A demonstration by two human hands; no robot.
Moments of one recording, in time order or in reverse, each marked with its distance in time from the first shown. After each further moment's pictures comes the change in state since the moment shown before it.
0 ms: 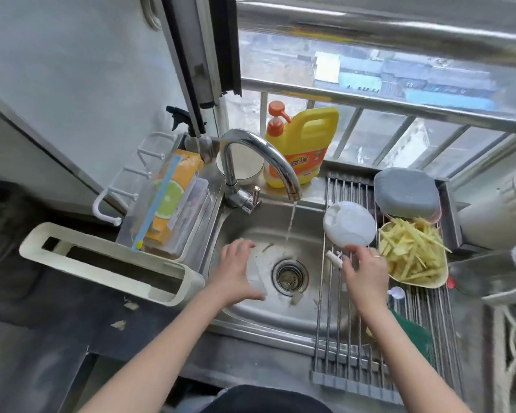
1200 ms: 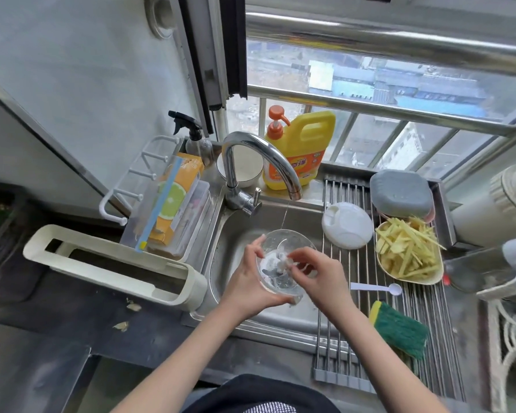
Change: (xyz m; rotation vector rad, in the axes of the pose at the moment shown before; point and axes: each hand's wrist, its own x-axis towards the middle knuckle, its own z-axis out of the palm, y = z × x) left_hand -0.034 0.040 -0.001 -0.486 0.170 0.110; right_hand -0.042 -0.082 -0.015 0.364 -0.277 -0.326
